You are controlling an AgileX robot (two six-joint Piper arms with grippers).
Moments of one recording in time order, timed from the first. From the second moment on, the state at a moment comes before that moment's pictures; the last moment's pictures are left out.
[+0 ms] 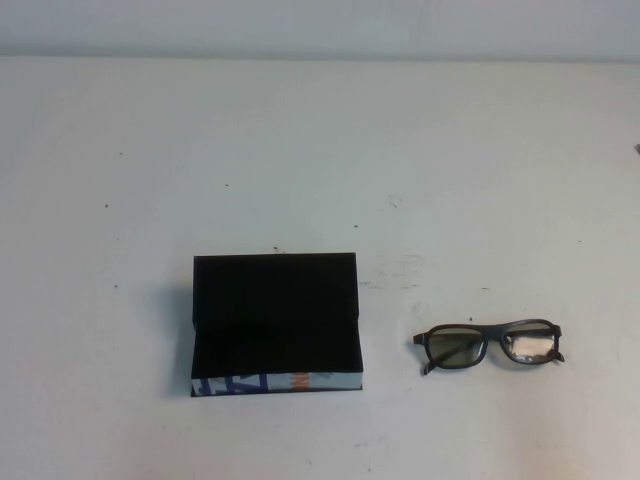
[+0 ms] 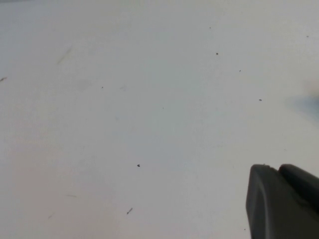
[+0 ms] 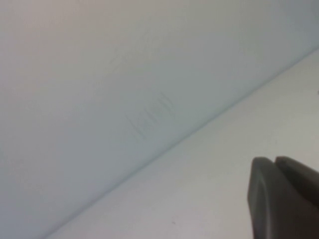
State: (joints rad) right arm 0.08 -0.01 0.03 0.76 -0.05 -0.08; left arm 0.01 -0.01 0.03 0.00 0.37 0.08
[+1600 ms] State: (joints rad) right arm 0.43 1.48 -1.08 0.18 1.05 -1.11; left arm 0.01 -0.01 0.03 0.00 0.37 0.08
